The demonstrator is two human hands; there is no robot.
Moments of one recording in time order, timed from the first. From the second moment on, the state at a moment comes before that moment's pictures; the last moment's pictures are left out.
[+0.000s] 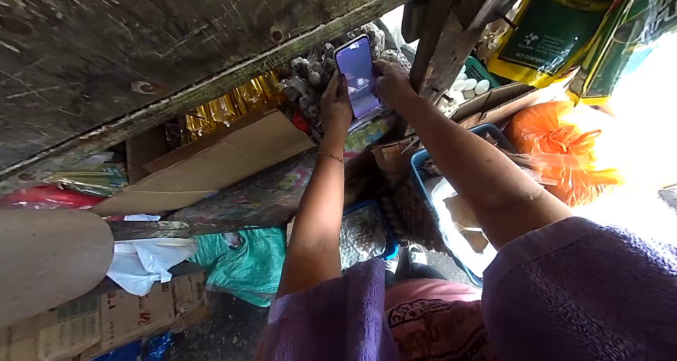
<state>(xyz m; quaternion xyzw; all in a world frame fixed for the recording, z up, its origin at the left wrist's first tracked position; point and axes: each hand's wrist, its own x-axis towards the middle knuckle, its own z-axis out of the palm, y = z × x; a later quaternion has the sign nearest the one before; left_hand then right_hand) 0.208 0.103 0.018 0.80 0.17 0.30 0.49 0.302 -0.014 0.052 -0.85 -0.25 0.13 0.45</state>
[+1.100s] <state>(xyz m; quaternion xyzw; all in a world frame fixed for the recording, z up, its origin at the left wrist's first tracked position) 0.232 0.083 0.004 0.75 0.25 0.41 0.44 0.110 -0.311 0.030 -0.84 -0.23 0.14 0.48</state>
